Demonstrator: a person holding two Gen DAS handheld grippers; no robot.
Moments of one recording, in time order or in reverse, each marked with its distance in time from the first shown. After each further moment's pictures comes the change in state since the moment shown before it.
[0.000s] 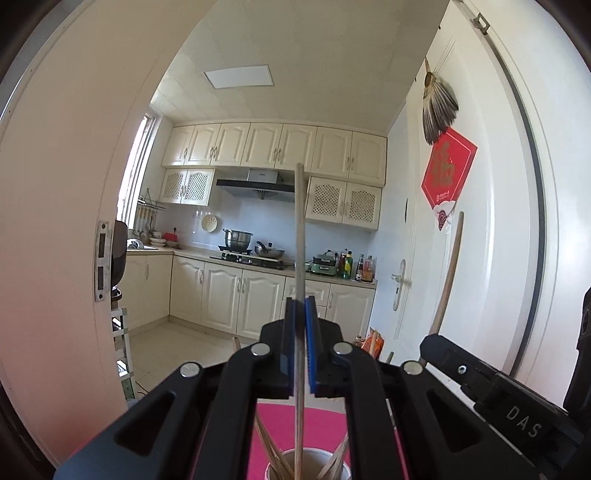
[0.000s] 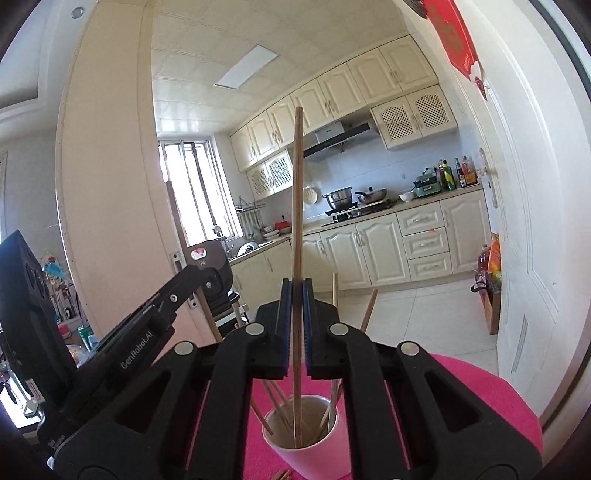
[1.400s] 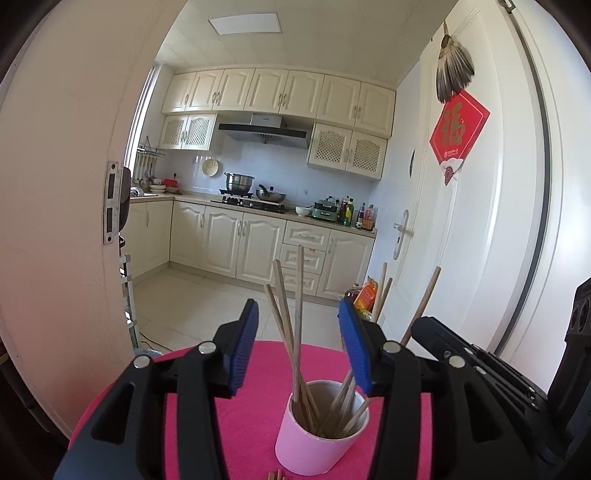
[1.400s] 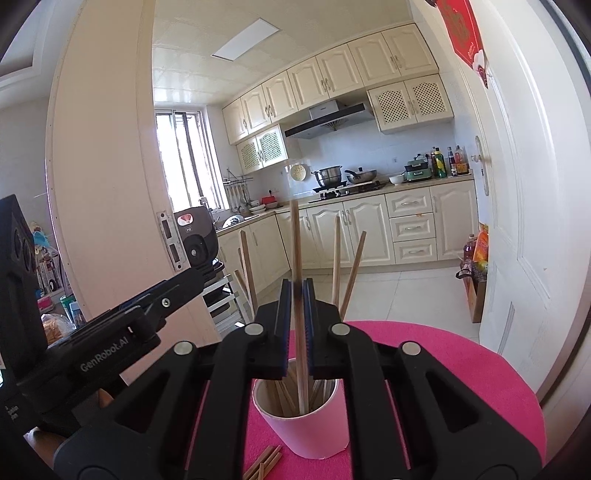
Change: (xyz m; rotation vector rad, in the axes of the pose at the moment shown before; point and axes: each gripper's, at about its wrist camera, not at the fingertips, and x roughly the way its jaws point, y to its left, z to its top) left arm -0.008 0.032 -0.020 -0.030 0.224 -0.008; right arm 0.004 0.023 -0.028 -0.058 0.107 -0.069
